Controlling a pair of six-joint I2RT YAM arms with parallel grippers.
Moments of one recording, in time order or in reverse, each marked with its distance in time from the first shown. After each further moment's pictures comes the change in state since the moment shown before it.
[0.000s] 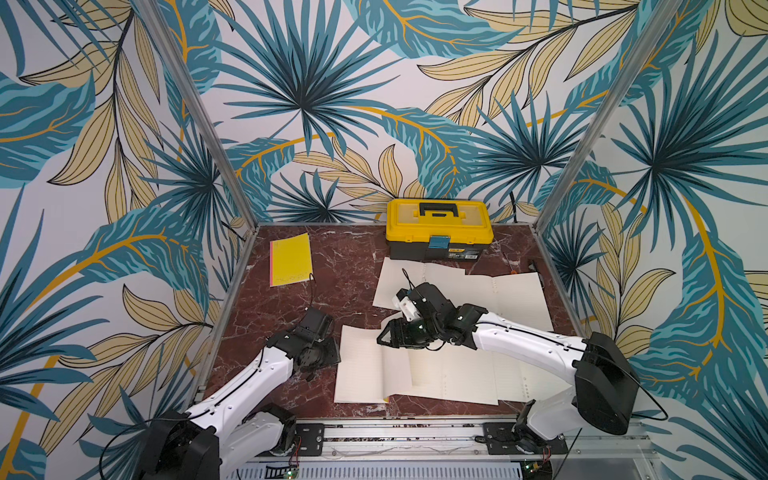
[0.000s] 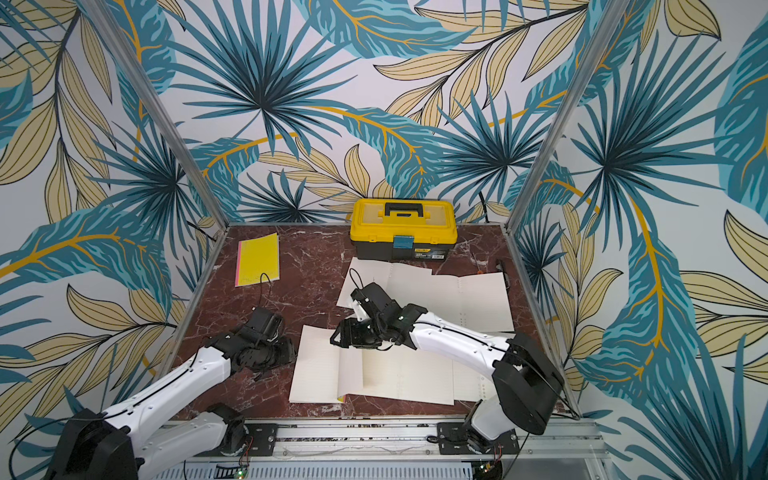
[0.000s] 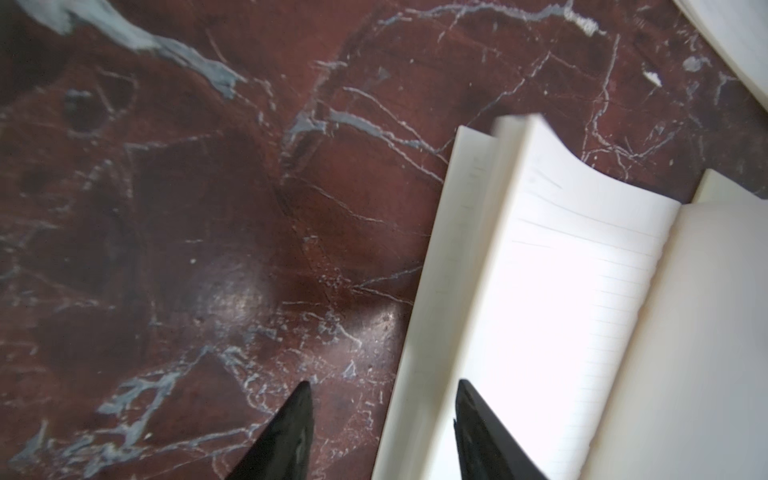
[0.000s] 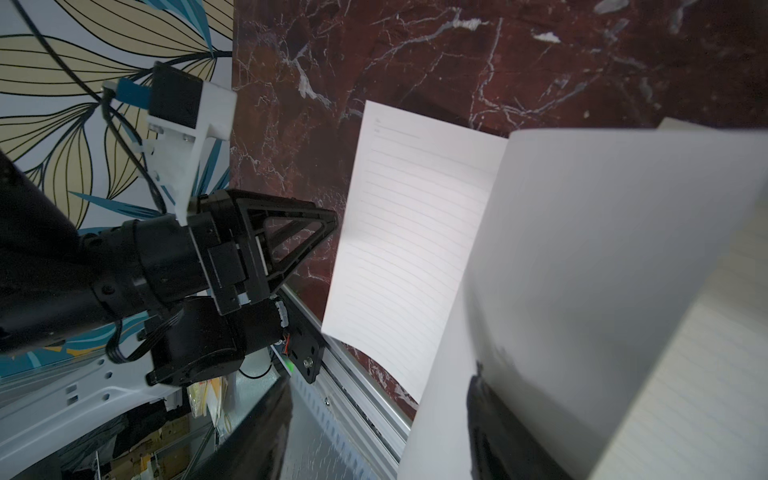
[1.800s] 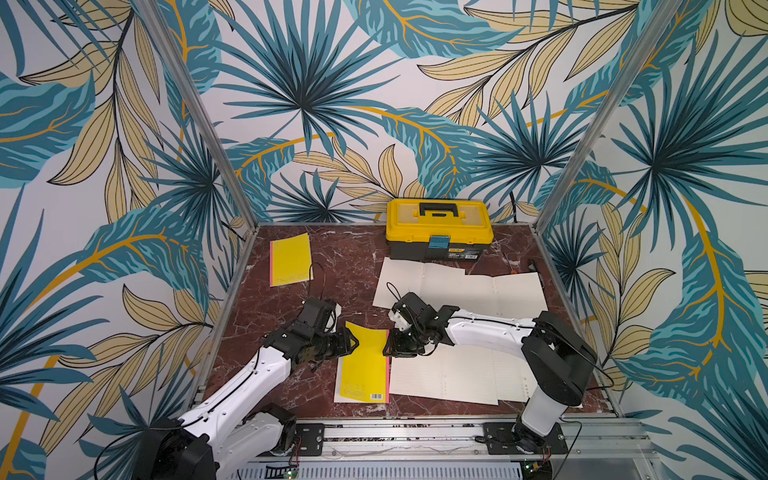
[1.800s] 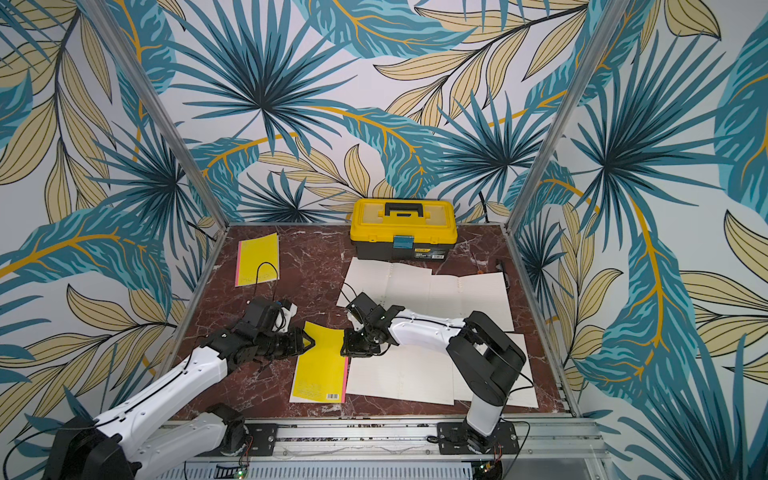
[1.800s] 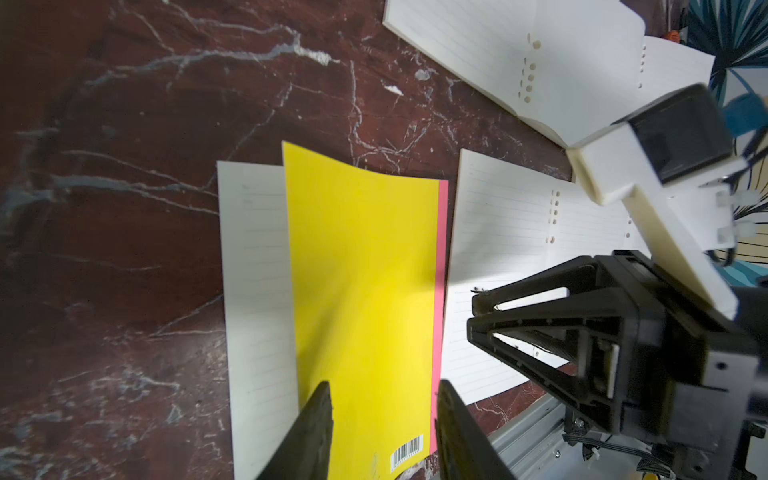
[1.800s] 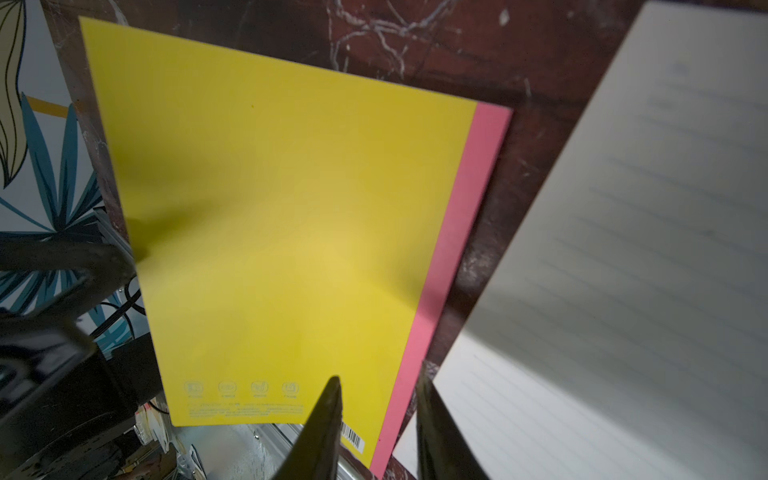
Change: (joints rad) left arm -0.014 -0.015 0.026 0.161 0.289 0.060; right arm 0.002 0.262 0.023 -0.015 0.023 -0.013
